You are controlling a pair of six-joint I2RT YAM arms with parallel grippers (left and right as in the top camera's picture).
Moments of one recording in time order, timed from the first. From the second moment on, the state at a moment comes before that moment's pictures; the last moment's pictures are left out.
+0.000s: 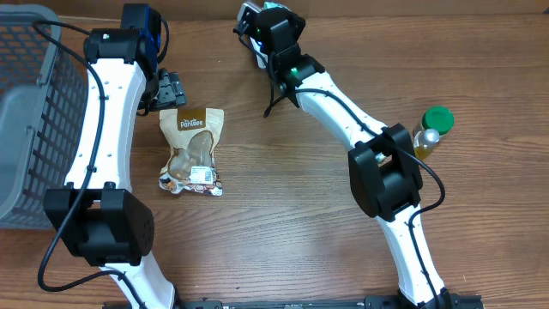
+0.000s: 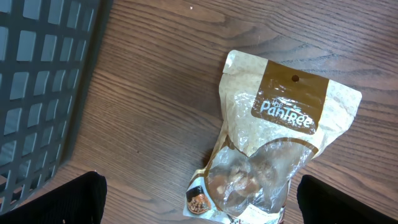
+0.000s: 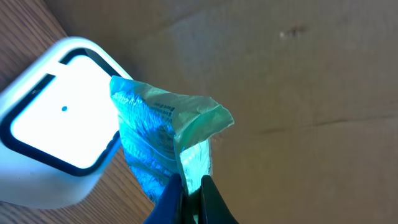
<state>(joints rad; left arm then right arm) -0.02 1.94 1.93 -1.38 -0.27 -0.36 0.53 2.43 2.09 -0.07 0.53 -0.93</state>
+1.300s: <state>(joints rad) -0.02 1.94 1.93 -1.38 -0.27 -0.36 0.54 2.06 2.09 -0.77 0.37 -0.28</state>
